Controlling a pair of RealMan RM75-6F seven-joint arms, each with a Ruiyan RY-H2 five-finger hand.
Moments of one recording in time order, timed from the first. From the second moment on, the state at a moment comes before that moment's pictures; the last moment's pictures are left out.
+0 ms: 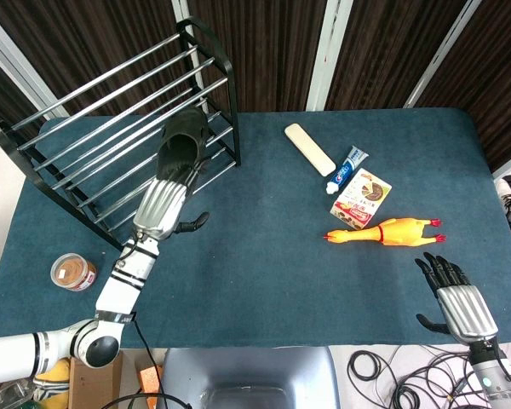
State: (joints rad) left arm -0.88 -1.37 -0.31 -1.76 1.02 1.21 0.37; right arm 0.13 -1.08 -0.04 -1.68 -1.53 1.31 -0.15
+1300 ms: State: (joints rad) left arm -0.86 -1.53 -0.33 -1.38 1.17 1.24 0.36; right arm 0.13 -1.07 -0.03 -1.68 -1.53 1.32 -0.13
